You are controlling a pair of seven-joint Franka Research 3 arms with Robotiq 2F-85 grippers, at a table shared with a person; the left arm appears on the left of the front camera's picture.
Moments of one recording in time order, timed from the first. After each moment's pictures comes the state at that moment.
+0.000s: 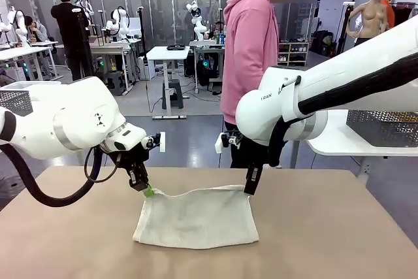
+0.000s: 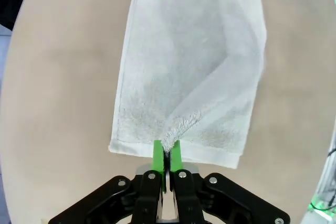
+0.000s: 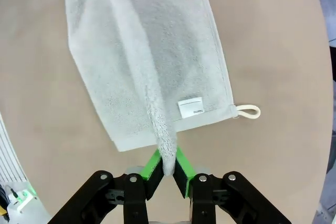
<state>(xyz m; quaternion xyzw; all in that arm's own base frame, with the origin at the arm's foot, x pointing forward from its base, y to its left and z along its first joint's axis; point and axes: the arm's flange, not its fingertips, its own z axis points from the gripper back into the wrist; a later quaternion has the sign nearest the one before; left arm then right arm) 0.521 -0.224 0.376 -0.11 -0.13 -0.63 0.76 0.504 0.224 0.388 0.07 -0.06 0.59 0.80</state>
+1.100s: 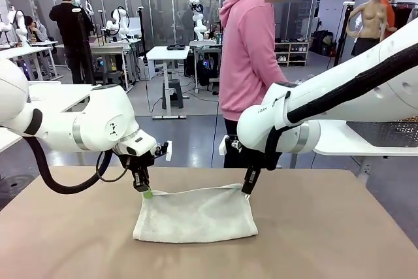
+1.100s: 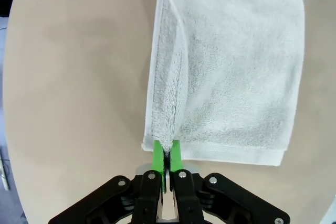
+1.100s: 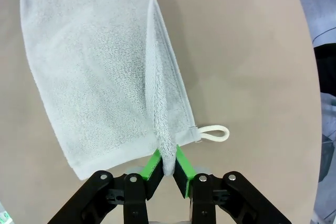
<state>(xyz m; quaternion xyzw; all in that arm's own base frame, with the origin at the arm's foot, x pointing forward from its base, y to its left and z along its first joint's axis) 0.560 -0.234 0.348 -0.05 -0.09 -0.65 0.75 0.544 0.216 0.352 0.06 -0.11 0.58 0.81</state>
